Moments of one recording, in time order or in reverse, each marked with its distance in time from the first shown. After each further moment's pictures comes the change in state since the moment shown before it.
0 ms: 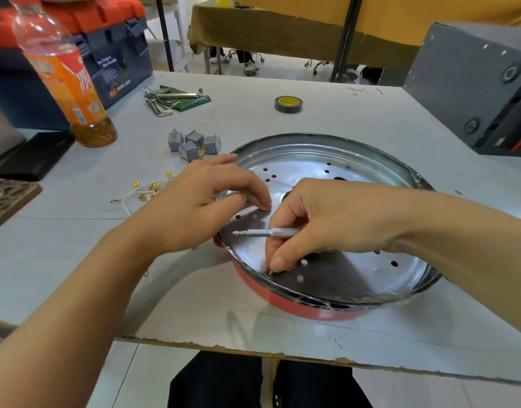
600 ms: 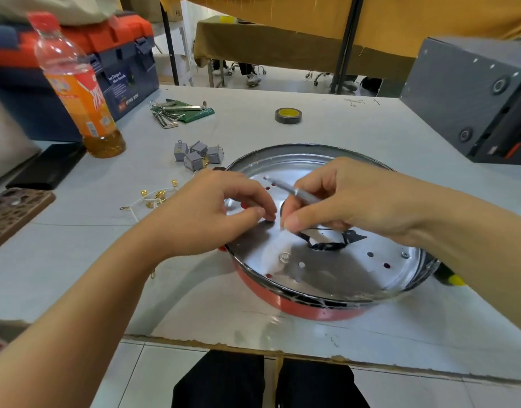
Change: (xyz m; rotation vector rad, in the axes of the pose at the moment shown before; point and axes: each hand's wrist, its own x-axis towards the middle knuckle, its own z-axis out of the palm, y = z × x) left_hand -0.001 0.012 -0.001 -0.063 -0.029 -0.120; right_hand -0.018 0.005 -0.015 0.151 0.250 -0.037
